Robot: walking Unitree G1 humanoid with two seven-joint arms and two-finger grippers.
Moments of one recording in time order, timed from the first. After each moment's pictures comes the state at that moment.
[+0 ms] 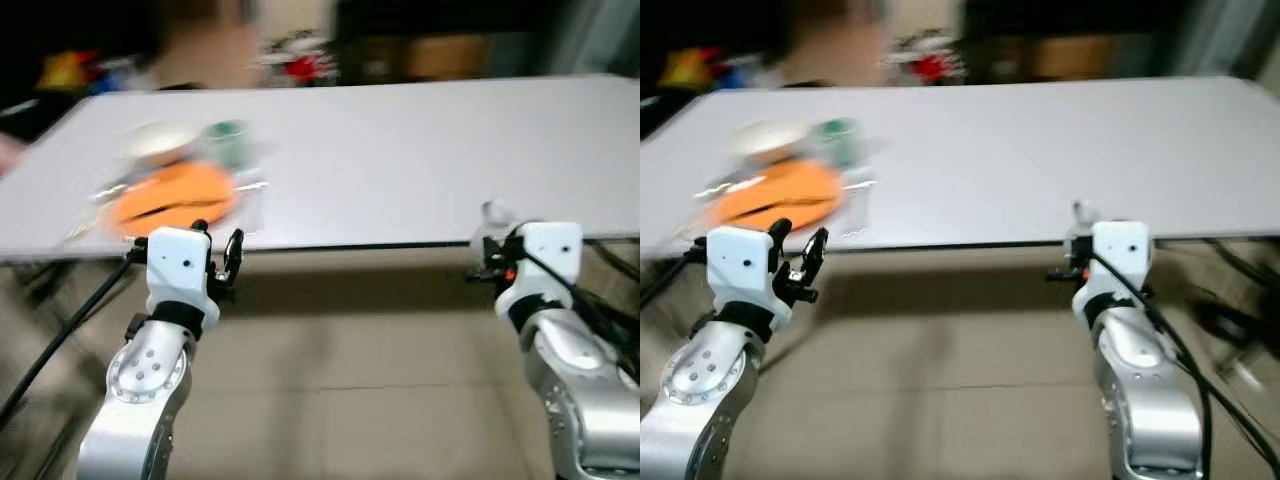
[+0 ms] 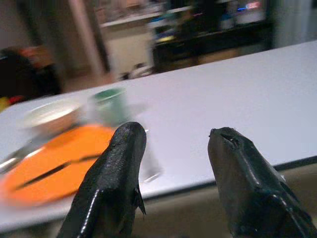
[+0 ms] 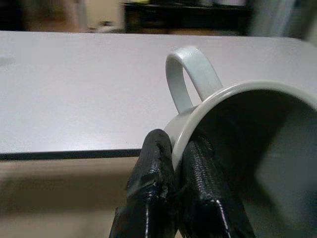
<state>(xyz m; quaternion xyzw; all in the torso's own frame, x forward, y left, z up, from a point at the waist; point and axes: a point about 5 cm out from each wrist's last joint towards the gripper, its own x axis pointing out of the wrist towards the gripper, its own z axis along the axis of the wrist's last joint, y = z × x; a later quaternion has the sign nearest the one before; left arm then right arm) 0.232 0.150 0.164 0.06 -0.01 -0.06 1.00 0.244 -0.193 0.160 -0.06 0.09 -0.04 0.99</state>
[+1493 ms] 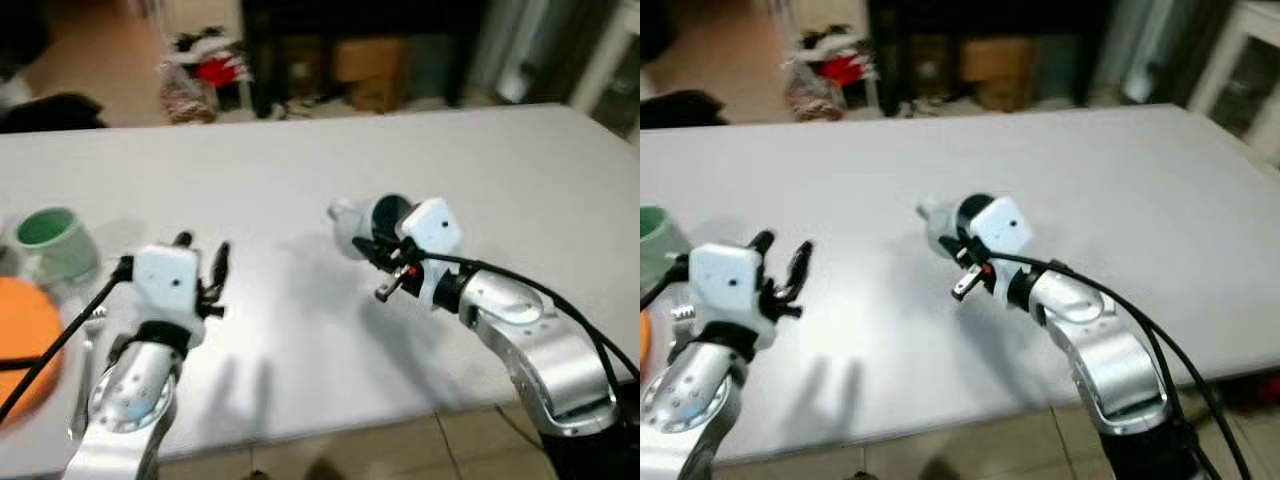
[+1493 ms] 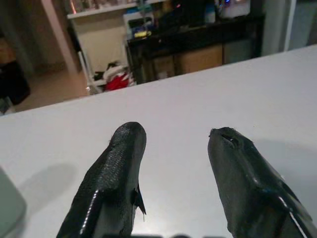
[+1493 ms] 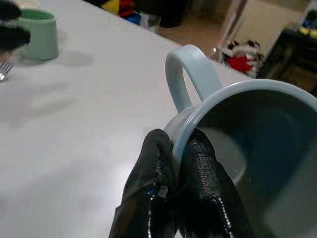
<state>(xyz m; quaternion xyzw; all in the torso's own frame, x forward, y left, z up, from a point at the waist) 0.212 0.162 0.160 0.09 0.01 -0.04 0.99 0.268 -0.109 0.178 -0.14 0.05 0.37 0.92</state>
